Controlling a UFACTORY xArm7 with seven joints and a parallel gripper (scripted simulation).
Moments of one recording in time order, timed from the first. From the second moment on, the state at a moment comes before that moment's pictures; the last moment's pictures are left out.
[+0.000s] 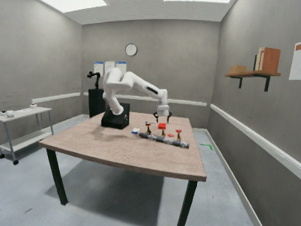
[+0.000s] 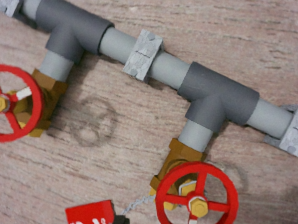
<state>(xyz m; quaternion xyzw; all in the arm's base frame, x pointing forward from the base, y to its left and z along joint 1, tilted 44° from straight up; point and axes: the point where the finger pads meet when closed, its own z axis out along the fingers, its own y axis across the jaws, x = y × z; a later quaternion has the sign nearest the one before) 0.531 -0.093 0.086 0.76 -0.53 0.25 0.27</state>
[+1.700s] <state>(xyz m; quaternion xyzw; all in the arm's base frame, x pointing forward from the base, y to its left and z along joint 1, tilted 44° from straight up) 0.538 -0.132 0.049 0.73 -0.57 0.30 0.25</state>
